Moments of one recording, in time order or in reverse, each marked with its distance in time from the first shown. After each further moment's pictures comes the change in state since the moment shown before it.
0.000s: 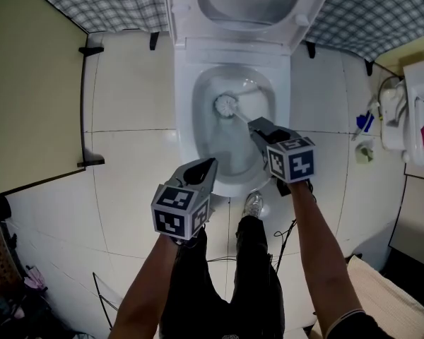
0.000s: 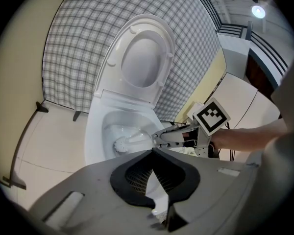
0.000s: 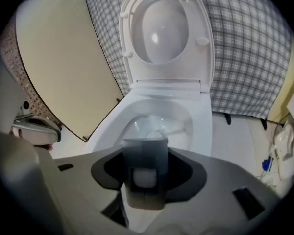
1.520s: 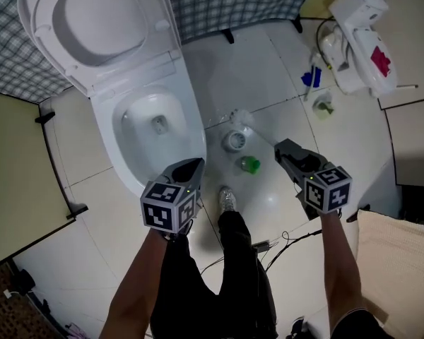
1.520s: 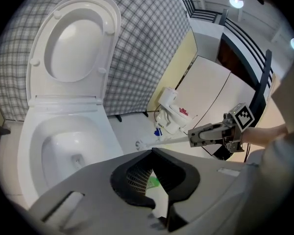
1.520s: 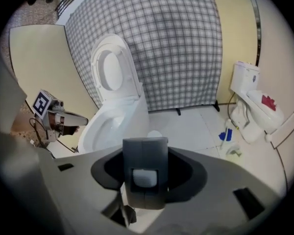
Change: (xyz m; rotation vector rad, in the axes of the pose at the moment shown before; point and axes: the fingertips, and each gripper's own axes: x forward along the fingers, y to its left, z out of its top) left arm 0.076 -0.178 0.006 0.237 0.143 -0.229; right arm -0.259 -0.156 -0.155 0.261 -0.137 -0.205
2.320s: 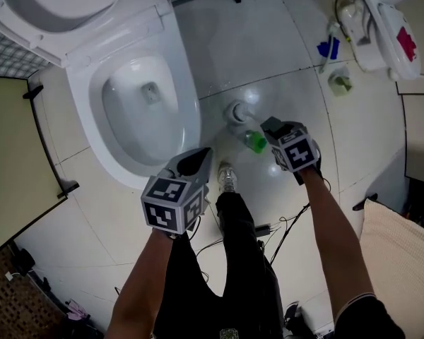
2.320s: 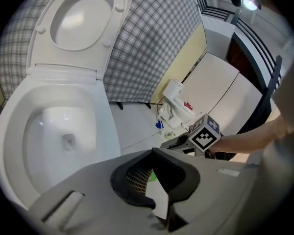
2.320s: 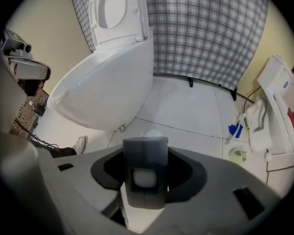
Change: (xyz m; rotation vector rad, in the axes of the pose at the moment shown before) left arm 0.062 -0.006 -0.065 -0.095 0.055 0.013; right arm 0.167 -0.038 -0.110 -0.246 0.386 -0.025
